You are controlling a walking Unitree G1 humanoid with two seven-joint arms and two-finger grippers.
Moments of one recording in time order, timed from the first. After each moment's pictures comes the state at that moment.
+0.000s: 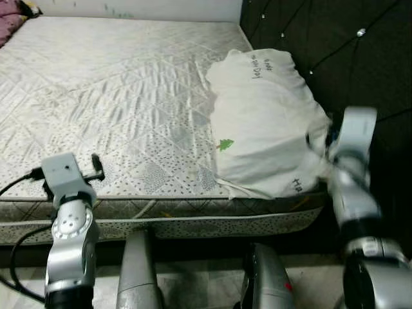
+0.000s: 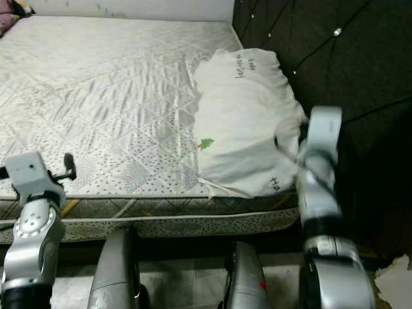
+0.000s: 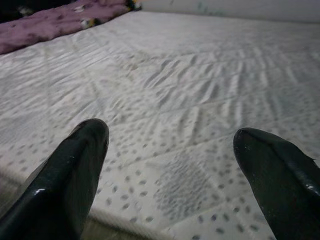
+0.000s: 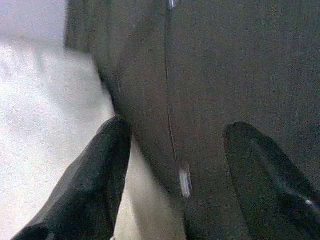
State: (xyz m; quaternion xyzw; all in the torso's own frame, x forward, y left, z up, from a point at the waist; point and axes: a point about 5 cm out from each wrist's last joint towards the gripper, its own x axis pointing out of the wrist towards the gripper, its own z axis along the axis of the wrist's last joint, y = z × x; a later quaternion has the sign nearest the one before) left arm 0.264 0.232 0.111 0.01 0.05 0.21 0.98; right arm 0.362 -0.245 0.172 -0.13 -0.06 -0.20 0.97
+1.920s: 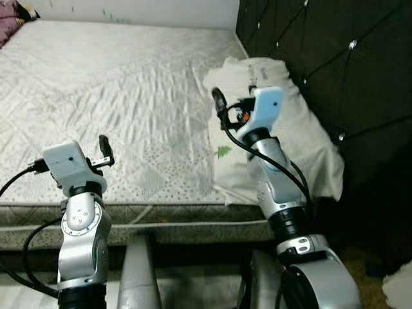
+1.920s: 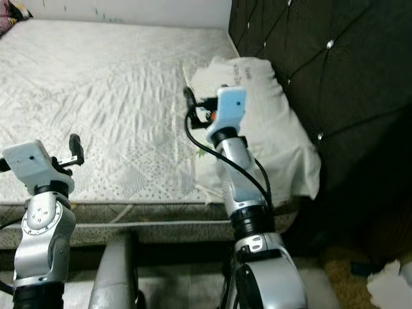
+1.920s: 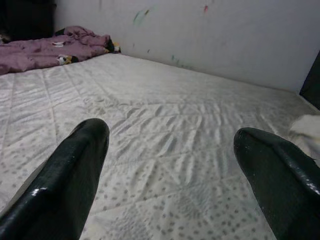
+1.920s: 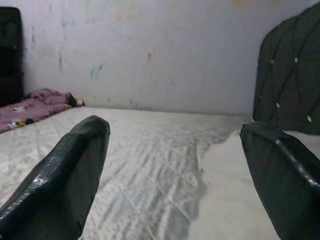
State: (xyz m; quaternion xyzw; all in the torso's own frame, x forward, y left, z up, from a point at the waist) left arm 0.274 0.204 0.143 -0.04 -0.06 0.17 0.98; right arm 0.359 -0.075 0.193 0.07 -0.14 0.16 0.97
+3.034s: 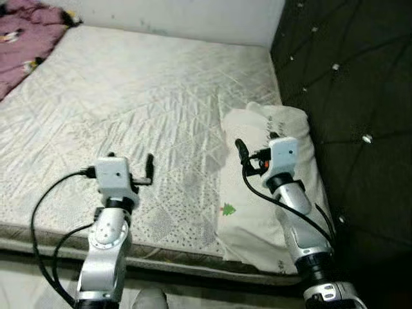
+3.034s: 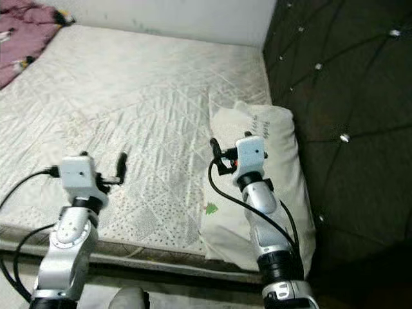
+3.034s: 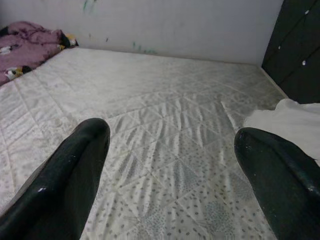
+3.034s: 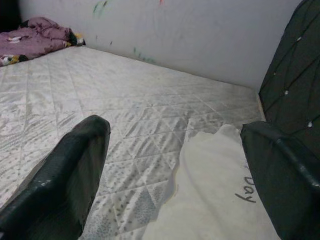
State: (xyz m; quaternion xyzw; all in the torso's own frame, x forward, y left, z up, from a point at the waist) left arm 0.262 0.157 0.106 0.00 -0.01 0.00 1.00; right arm 0.316 -0.132 0.110 -0.03 -0.04 0.11 0.99
